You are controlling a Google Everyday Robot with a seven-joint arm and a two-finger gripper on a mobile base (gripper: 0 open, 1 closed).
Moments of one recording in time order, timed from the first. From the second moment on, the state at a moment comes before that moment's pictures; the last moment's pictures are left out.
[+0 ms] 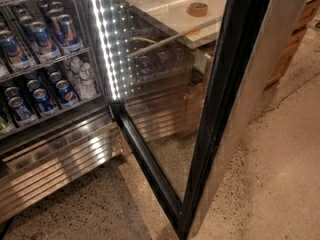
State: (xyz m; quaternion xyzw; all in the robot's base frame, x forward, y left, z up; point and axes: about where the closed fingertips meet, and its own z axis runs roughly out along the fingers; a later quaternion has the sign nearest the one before) arm 0.590 -0.225 0.957 -0.56 0.82 -0.04 0.13
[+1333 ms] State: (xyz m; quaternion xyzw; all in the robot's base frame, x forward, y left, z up) arm 0.590 -0.225 0.957 -0.56 0.82 -0.04 0.13
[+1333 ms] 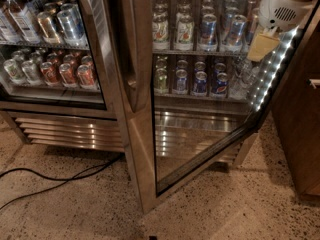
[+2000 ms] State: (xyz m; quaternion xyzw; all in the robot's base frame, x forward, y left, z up) arm 0.580 -0.234 0.957 -0.56 0.82 -0.04 0.13
